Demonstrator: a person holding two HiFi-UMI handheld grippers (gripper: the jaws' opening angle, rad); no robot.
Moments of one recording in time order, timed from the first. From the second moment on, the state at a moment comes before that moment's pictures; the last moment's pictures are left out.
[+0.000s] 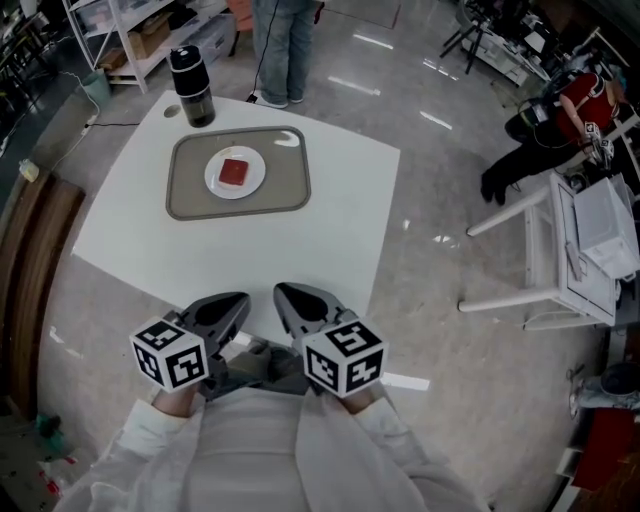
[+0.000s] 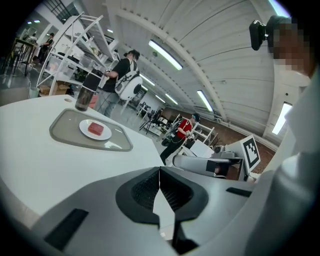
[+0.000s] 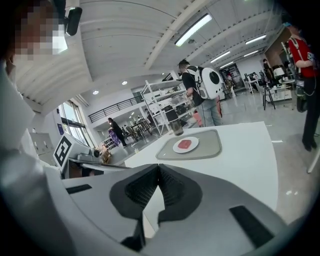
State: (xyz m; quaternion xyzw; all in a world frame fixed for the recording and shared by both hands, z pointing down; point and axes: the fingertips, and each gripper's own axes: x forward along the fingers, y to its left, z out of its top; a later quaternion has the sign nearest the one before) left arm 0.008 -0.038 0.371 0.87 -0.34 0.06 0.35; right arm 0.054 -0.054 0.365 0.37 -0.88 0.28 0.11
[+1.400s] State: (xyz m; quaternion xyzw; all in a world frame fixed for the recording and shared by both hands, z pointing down) left arm -0.011 -0.025 0.366 0.88 -0.32 0.09 0.33; right arm 0.030 -0.036 0.355 0.38 -0.87 0.28 0.10
